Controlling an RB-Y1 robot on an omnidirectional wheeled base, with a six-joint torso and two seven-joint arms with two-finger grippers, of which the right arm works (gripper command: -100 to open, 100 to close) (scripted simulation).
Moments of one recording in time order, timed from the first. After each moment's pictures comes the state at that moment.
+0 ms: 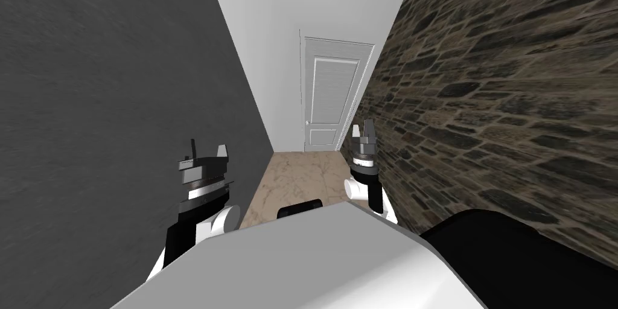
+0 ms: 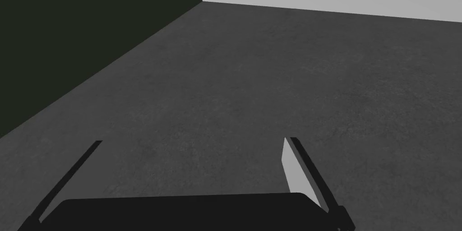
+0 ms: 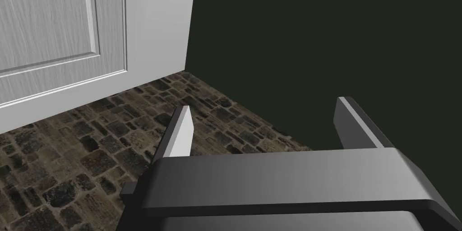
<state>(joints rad) 0.48 0.01 -0.07 -2.40 0.05 -0.56 0.13</state>
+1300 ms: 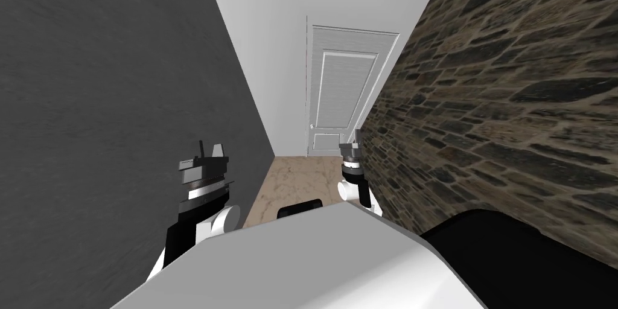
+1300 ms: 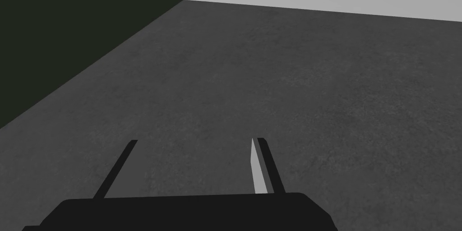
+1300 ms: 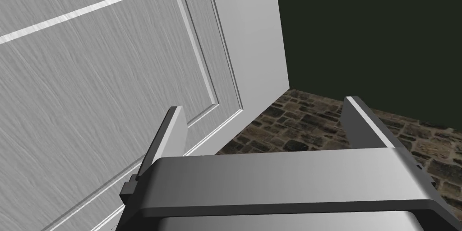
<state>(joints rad) 0.46 -0.07 0.02 -2.19 -0.12 -0.63 -0.08</state>
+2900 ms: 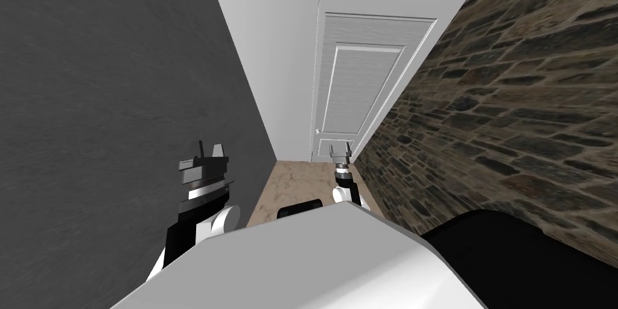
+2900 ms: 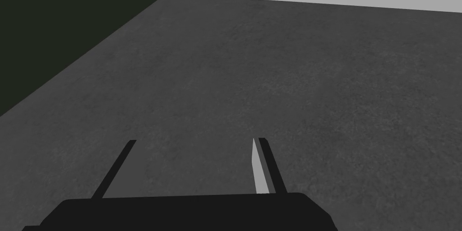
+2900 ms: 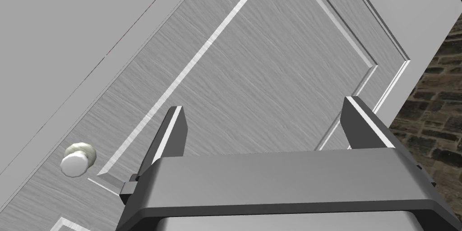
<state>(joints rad) 0.42 -0.17 0.15 -1.89 -0.37 -0.74 -0.39</state>
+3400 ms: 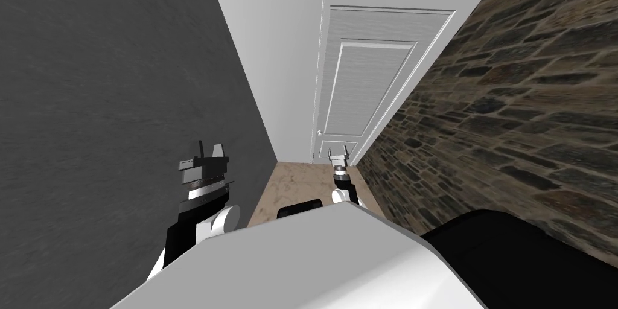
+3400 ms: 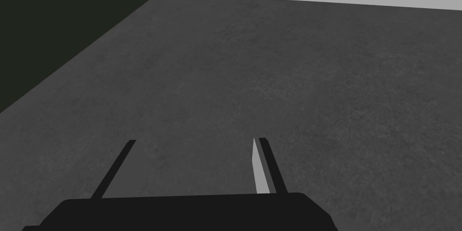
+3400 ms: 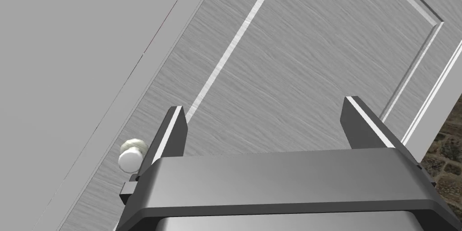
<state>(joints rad) 0.41 -0.20 0.19 -1.80 -0.45 -0.77 -0.49</state>
